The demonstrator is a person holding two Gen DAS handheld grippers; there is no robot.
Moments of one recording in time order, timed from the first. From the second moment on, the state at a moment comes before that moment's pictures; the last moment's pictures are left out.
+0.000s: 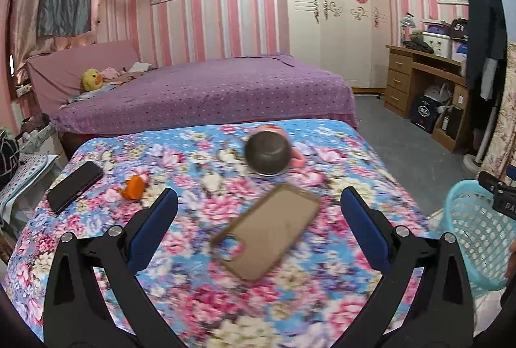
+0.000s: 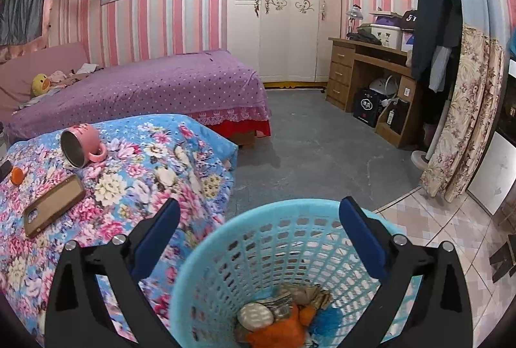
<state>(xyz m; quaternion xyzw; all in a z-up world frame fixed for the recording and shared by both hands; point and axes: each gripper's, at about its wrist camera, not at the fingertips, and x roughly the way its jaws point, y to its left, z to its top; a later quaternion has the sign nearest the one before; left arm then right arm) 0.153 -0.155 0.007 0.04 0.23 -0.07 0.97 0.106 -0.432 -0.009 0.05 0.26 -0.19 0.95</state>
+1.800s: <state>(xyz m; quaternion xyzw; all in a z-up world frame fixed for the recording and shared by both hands) 0.297 0.075 -0.059 -0.05 0.37 0.03 0.93 0.258 -0.190 -0.019 -0.05 0.28 0.00 0.96</state>
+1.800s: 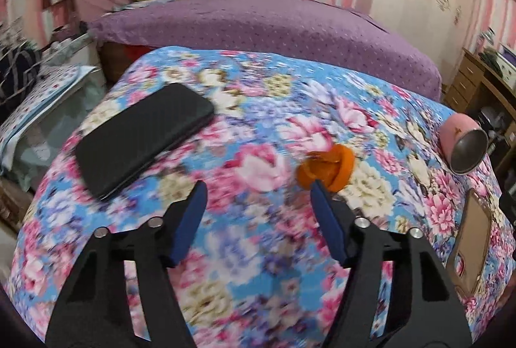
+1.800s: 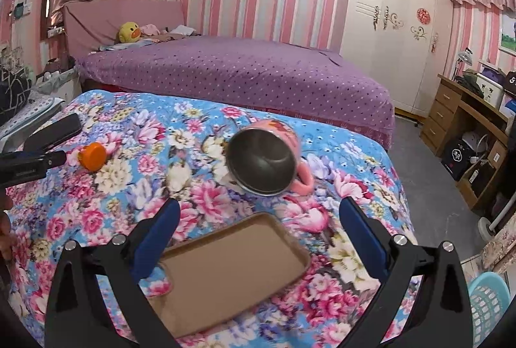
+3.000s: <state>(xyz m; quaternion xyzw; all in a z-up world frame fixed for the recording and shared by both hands) 0.285 0.148 -0.041 -0.06 0.36 0.03 0.93 0.313 -0.061 -0.027 -0.07 0.31 0.11 0.94</state>
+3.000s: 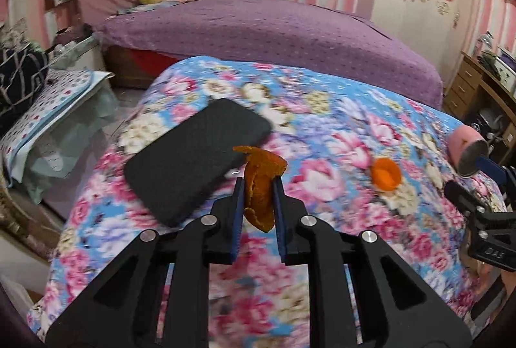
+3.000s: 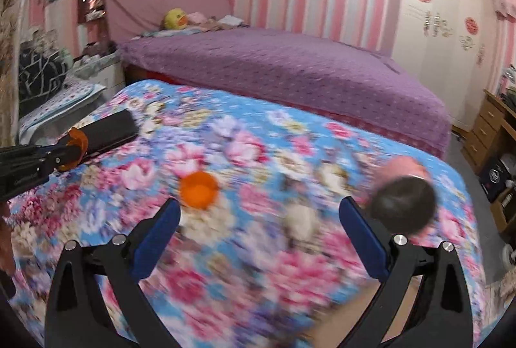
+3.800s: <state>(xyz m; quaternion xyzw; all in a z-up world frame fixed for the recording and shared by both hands) 0.255 0.161 -0.026 -0.08 0.34 0.07 0.93 0.343 -0.037 -0.043 -0.06 0.35 0.14 0.93</state>
